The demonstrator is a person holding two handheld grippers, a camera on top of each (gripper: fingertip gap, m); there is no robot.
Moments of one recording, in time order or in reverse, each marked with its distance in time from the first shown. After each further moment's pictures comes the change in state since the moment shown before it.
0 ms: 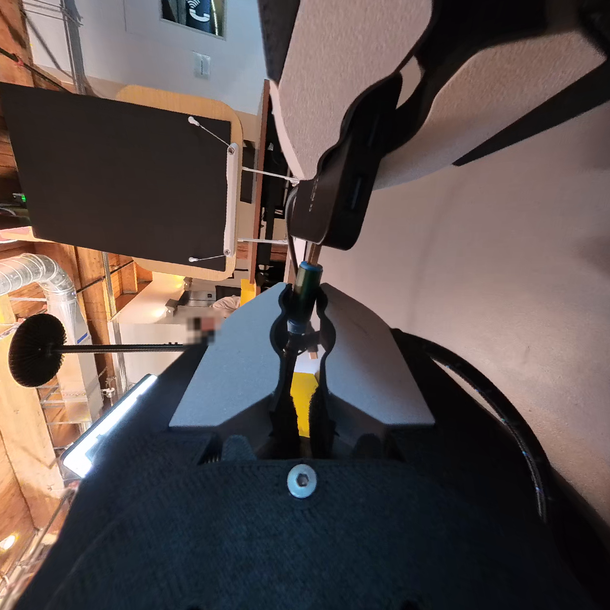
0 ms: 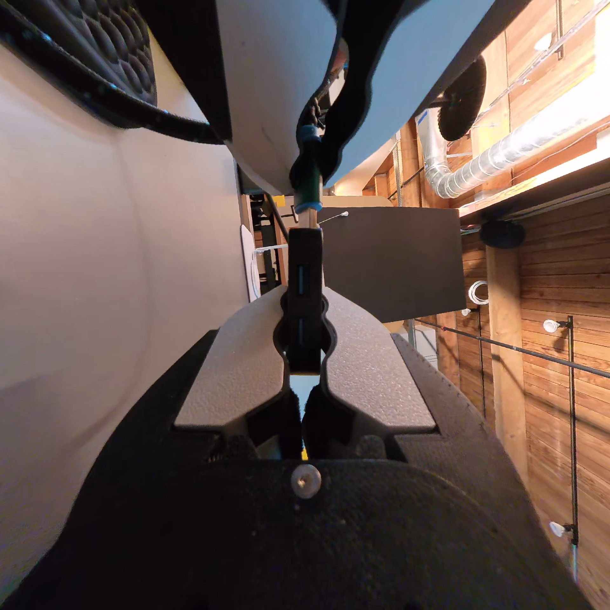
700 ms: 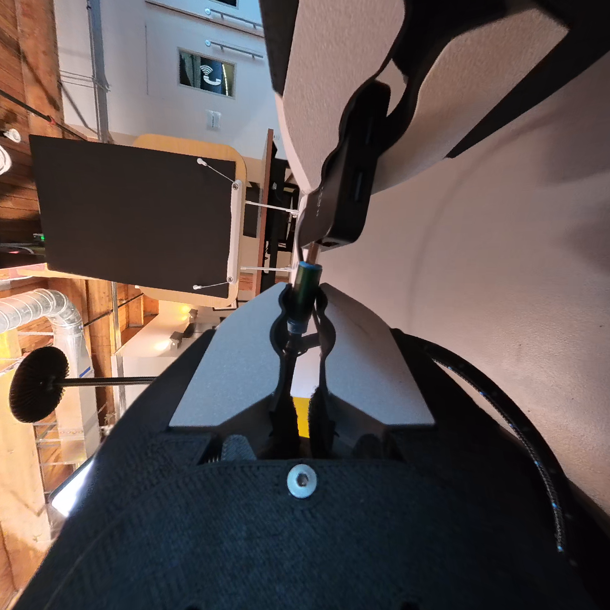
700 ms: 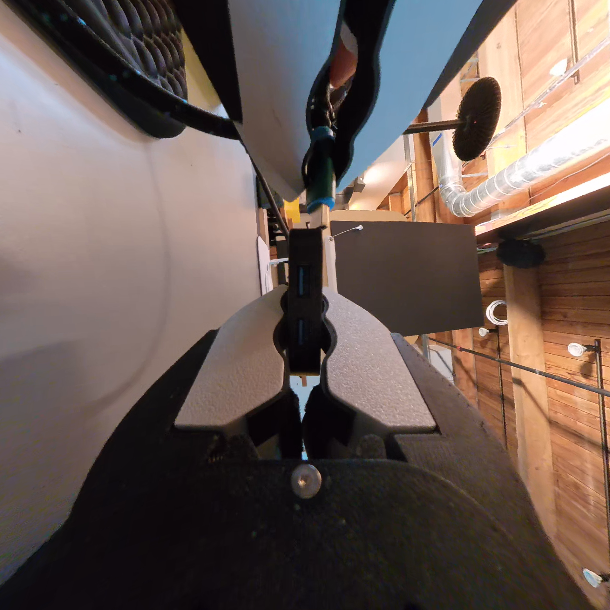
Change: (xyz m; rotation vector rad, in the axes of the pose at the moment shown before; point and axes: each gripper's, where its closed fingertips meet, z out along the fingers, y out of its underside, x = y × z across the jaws) left arm 0.004 -0.006 -0.003 0.122 -0.005 0.022; right arm -0.008 0.000 -0.004 0.061 -0.055 0.003
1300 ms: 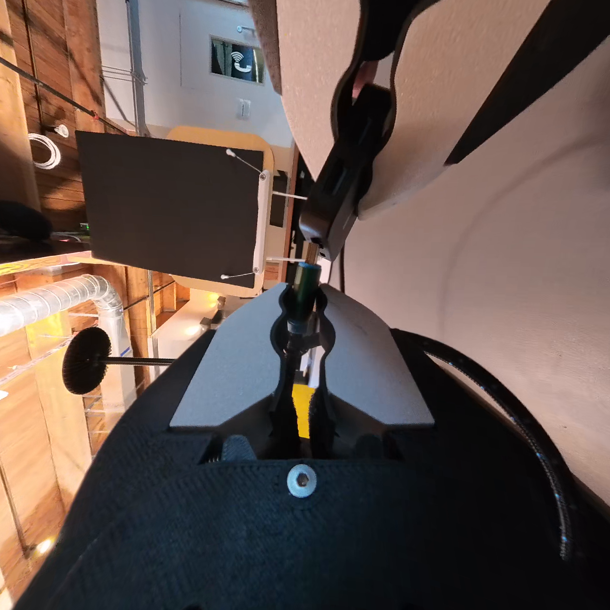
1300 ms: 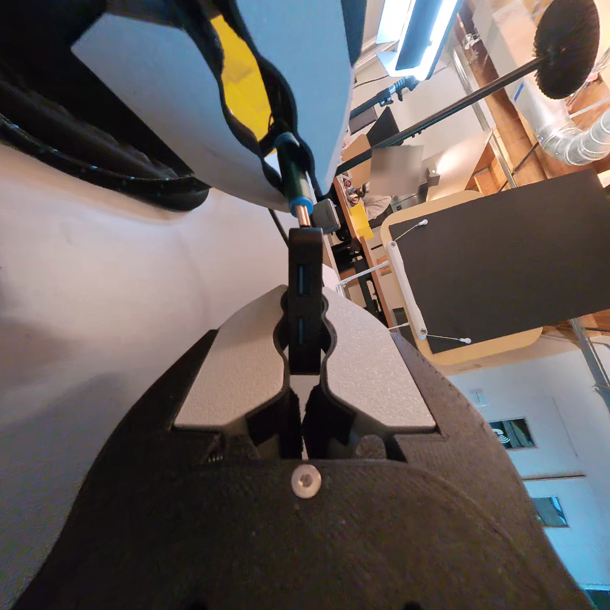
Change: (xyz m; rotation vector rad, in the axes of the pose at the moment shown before) left arm -0.013 0.002 0.000 -0.041 -0.096 0.030; right arm -0.002 -0.005 0.006 0.092 -0.187 0.379
